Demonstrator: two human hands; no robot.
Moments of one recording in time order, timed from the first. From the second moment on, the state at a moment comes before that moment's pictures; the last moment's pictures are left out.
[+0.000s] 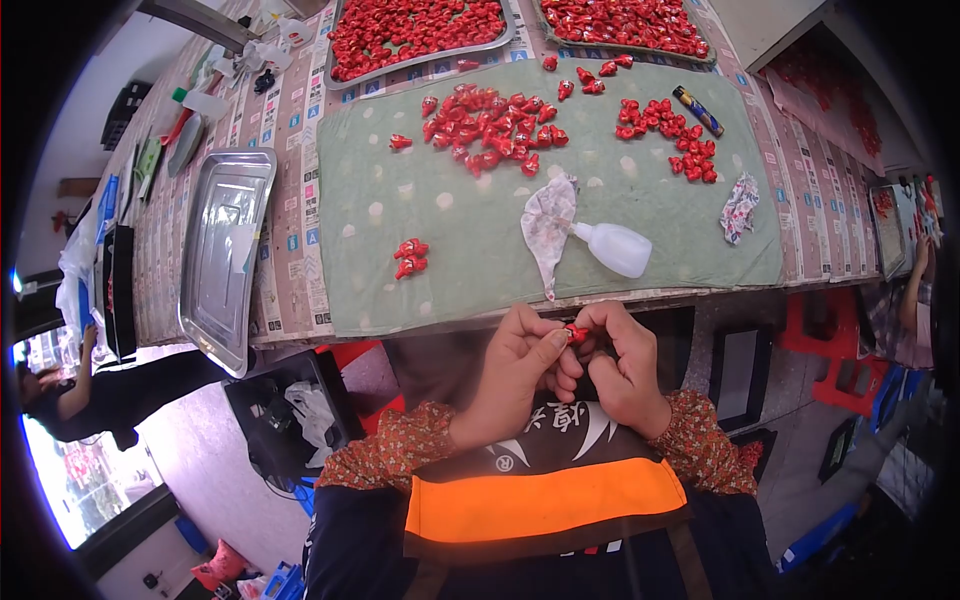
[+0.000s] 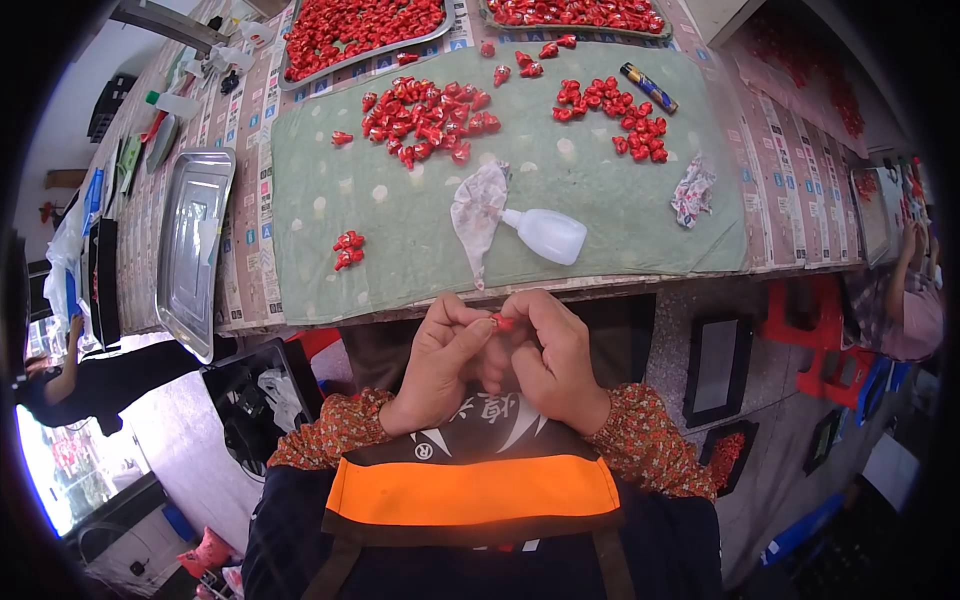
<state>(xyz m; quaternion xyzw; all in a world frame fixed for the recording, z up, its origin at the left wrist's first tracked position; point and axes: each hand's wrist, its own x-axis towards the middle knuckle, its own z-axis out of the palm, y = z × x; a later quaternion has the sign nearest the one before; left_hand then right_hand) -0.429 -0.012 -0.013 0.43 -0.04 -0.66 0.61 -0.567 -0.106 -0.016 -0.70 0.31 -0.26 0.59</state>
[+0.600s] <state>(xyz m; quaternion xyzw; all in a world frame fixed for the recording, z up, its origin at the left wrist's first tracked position) -0.432 -0.015 -0.011 0.44 -0.05 -0.66 0.61 -0.569 -0.107 -0.014 -0.70 0.31 -0.27 0.58</state>
